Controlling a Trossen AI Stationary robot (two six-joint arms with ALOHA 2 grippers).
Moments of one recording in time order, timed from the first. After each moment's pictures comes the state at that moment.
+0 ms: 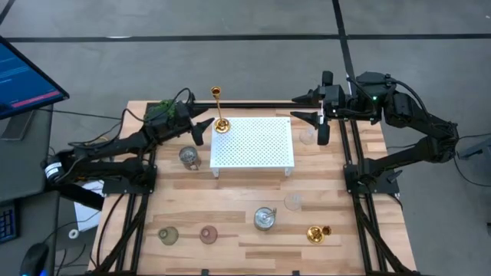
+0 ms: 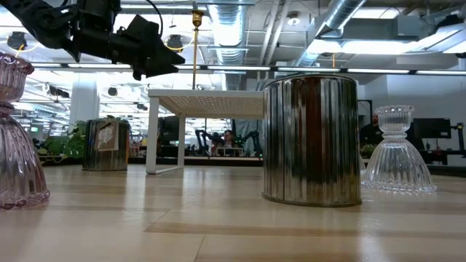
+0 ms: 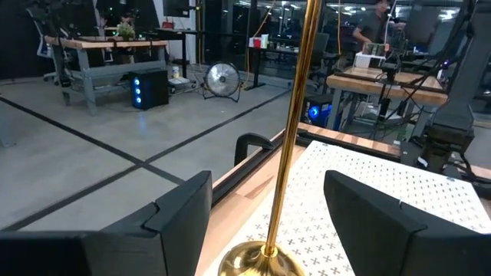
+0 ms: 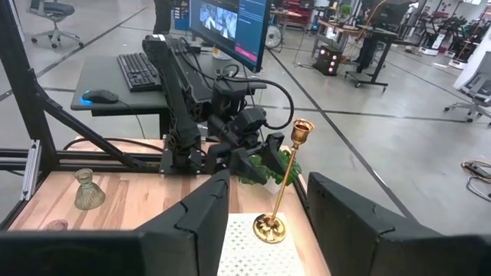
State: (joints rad) left arm 0.55 0.78 0.40 0.54 0.05 -0.04; right arm -0.12 1.14 1.58 -0.64 0.05 -0.16
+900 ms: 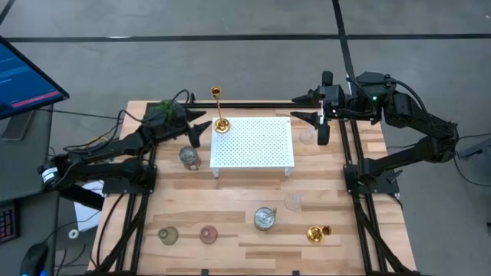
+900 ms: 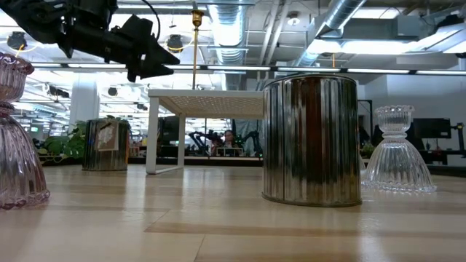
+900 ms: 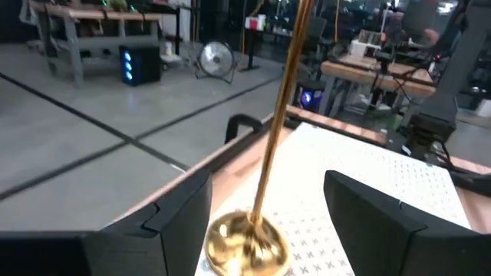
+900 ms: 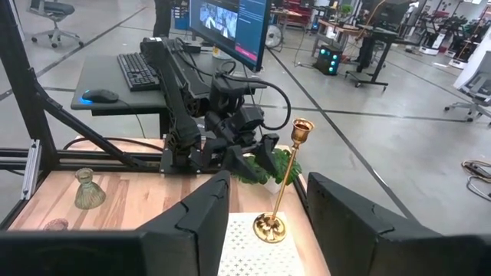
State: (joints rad) left arm 0.55 0.70 0.40 0.38 0.08 -0.10; right arm -0.12 1.14 1.58 -0.64 0.05 -0.16
